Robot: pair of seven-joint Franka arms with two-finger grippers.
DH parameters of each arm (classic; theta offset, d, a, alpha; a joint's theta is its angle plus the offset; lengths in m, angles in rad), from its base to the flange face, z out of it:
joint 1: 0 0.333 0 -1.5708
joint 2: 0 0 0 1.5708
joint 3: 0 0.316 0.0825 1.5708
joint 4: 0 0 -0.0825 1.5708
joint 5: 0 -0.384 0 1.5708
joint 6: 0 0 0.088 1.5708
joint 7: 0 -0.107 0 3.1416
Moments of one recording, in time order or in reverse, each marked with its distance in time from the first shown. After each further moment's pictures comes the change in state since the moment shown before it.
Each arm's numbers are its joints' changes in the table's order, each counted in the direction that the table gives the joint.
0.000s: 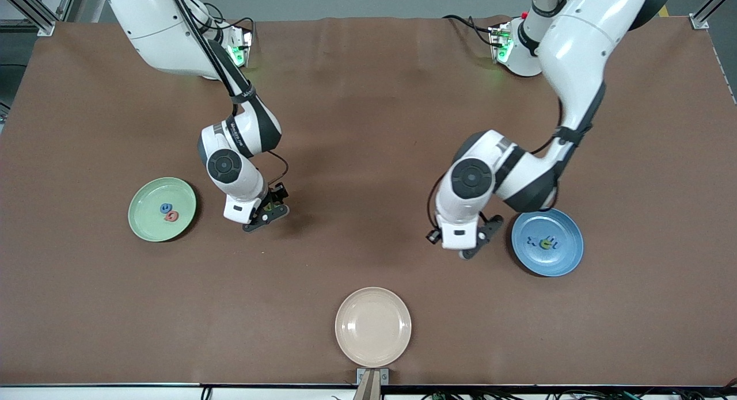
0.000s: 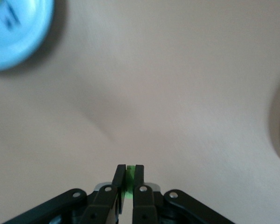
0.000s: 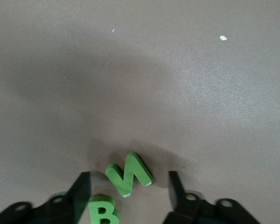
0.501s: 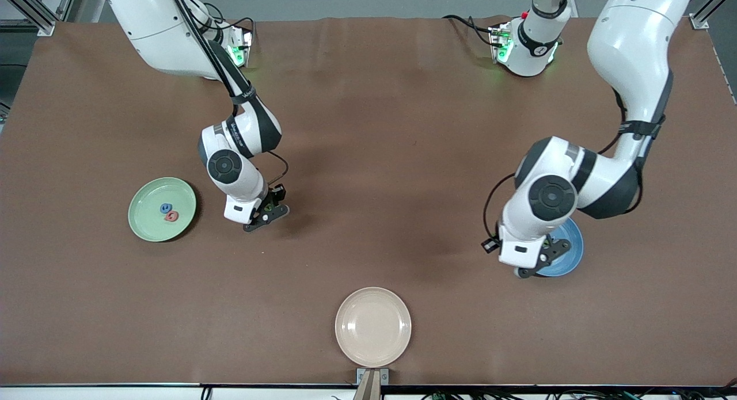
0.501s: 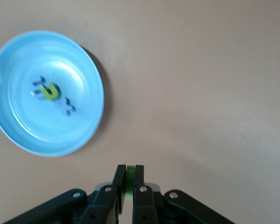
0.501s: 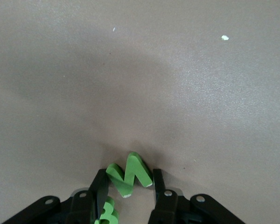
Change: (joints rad) left arm 0.164 -0.048 0.000 -0.002 0.001 0.080 -0.385; right arm 0.000 0.002 0.000 0.001 0.000 0.000 0.009
